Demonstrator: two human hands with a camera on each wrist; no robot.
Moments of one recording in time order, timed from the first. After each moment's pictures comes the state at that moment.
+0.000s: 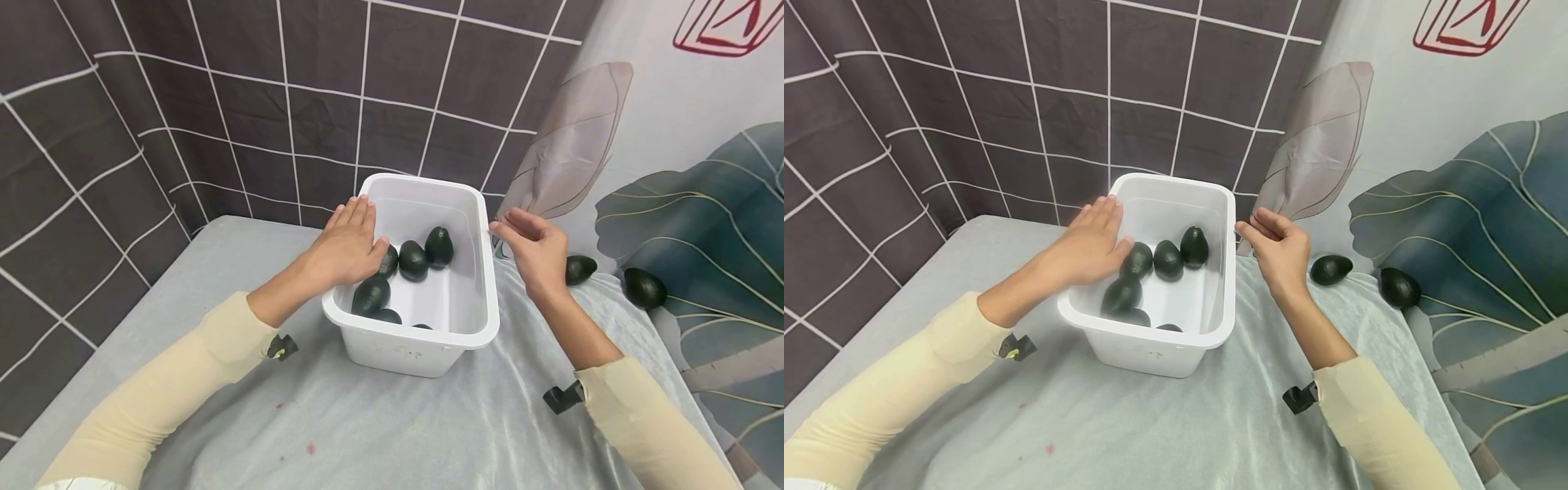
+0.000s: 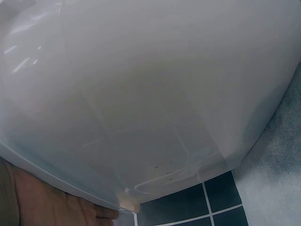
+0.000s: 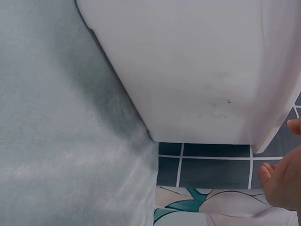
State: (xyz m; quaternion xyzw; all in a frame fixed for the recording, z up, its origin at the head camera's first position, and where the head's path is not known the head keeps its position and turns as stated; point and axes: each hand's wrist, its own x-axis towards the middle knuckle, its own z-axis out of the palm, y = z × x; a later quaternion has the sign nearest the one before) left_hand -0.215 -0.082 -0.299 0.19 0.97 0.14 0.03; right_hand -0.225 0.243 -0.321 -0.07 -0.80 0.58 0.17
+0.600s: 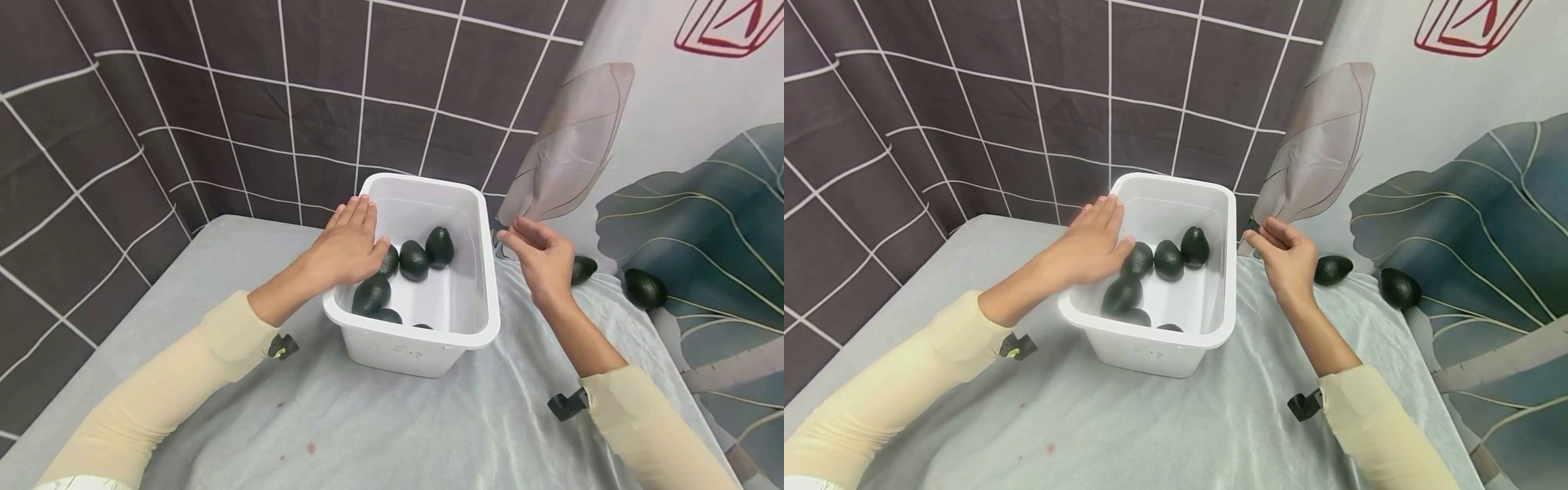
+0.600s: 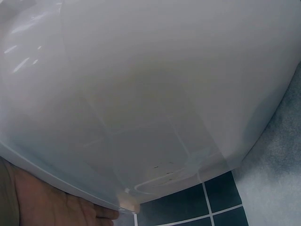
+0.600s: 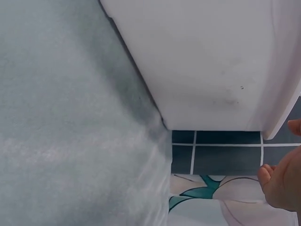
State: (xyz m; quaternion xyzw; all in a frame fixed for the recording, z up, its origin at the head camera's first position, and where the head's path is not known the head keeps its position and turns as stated) left_hand -0.216 -0.081 -0.300 0.19 0.97 0.13 0.03; right_hand -0.225 0.259 -0.338 -0.09 -0.80 0.57 0.16
